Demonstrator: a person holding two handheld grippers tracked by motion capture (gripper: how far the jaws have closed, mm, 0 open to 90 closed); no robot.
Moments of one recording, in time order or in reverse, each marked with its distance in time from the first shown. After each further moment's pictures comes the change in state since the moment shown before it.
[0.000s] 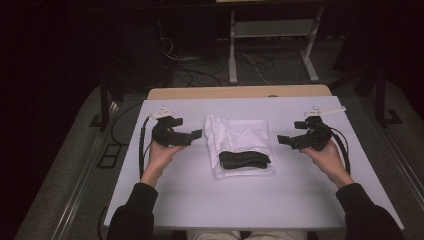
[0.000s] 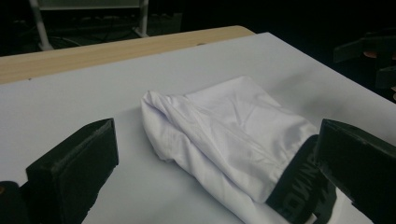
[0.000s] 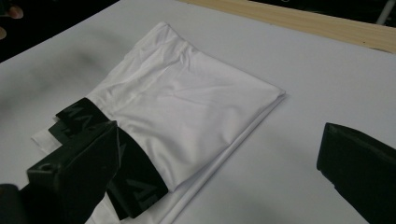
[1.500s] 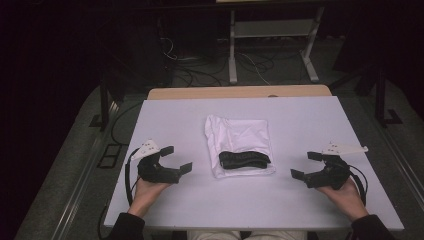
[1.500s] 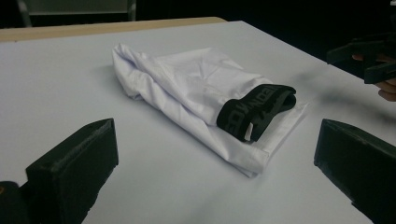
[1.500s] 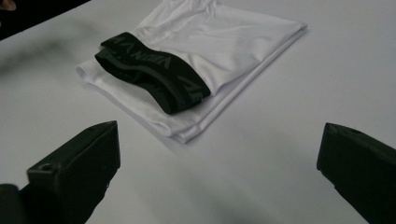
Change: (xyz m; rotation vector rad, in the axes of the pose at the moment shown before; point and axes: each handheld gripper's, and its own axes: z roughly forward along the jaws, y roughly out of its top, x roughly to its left) left arm -0.035 -0.070 -0.060 -0.054 -0.027 0.016; right arm 0.036 -0.082 -0.048 -0.021 0.000 -0.004
